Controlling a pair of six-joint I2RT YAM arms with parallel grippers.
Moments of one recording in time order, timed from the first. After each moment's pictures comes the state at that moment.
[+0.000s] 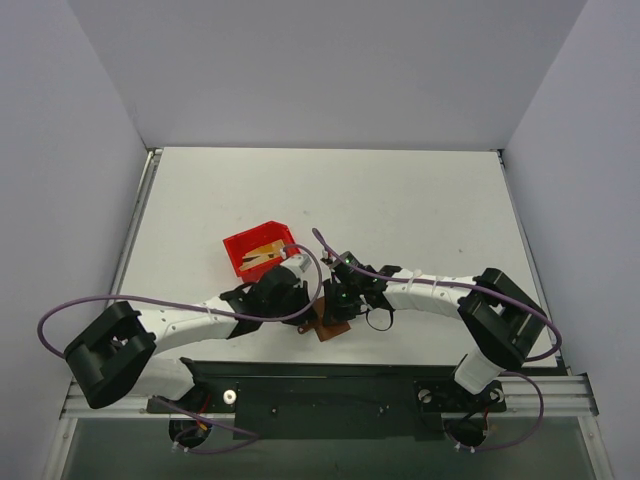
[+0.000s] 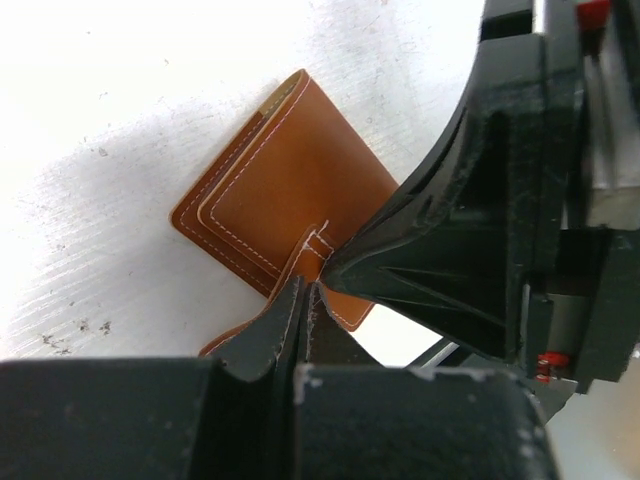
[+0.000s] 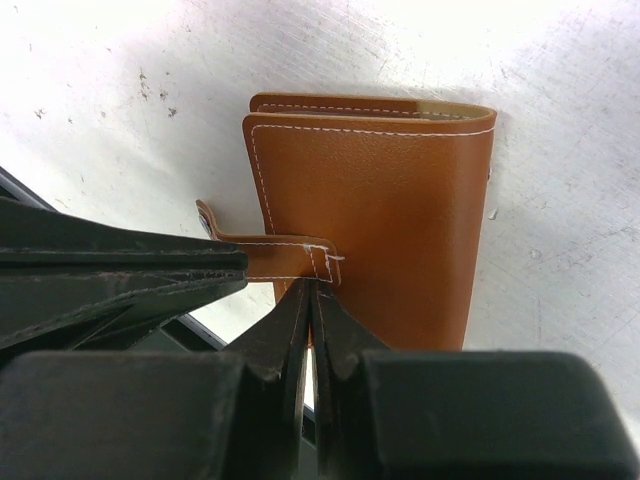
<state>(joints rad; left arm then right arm) -0.89 1.33 0.55 0.04 0.06 -0.71 0.87 1.61 0.79 -0.21 -0.21 0.63</state>
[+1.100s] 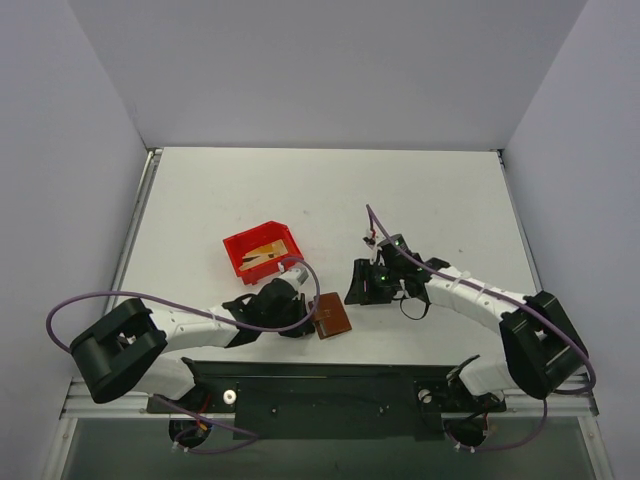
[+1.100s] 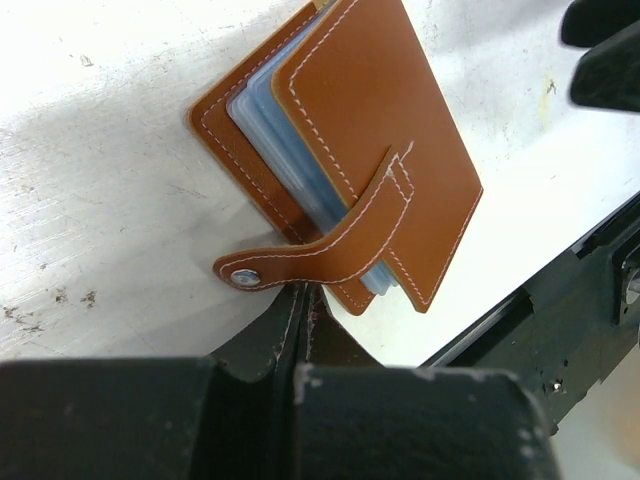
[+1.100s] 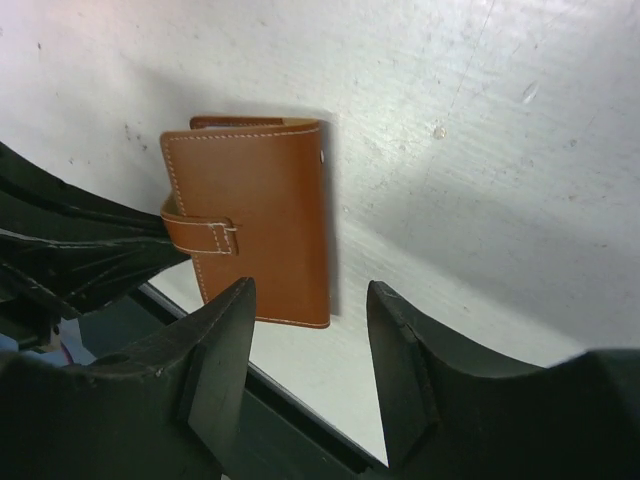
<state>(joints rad) -0.92 1.37 0.44 0.15 0.07 -0.77 0.60 1.38 0.69 -0.25 -0.30 0.54</state>
